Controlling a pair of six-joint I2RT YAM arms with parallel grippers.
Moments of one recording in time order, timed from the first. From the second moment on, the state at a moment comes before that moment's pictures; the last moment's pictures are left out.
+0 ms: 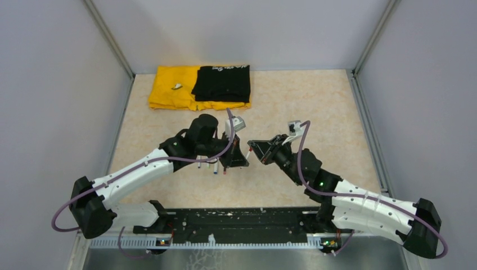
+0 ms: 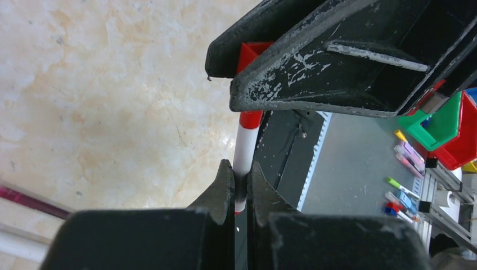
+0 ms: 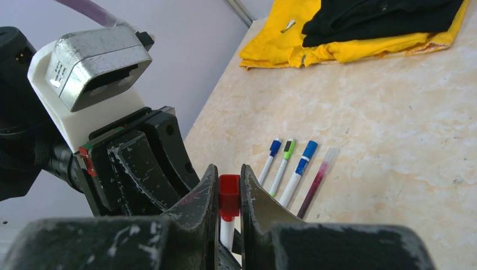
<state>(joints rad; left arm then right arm) -0.84 1.23 0.97 -0.24 0.49 -0.32 1.03 0.78 0.50 0.27 0.32 0.69</state>
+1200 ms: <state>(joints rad) -0.78 1.14 0.95 0.23 0.48 -0.33 1.14 0.83 0.99 -0.13 0.58 0.32</state>
